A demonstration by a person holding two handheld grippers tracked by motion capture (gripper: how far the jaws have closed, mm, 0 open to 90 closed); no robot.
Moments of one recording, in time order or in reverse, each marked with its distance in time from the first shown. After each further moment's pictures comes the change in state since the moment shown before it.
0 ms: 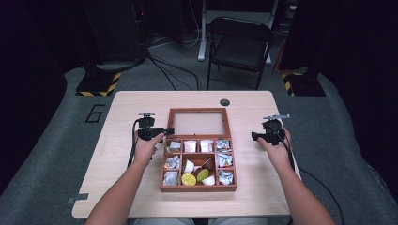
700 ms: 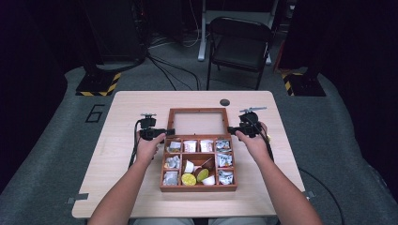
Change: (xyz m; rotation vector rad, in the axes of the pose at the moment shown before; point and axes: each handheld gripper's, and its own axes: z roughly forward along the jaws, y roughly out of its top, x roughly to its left) left arm 0.005 -0.002 0.014 0.006 0.014 -0.023; right arm 0.065 0.036 0.023 -0.002 0.203 -0.043
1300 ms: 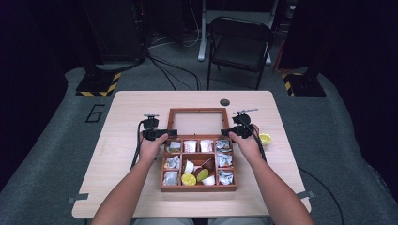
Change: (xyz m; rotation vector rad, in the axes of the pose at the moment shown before) left arm -0.001 -0.002 0.012 0.018 -0.003 -0.011; right arm 0.007 -0.004 0.031 0.069 0.021 0.048
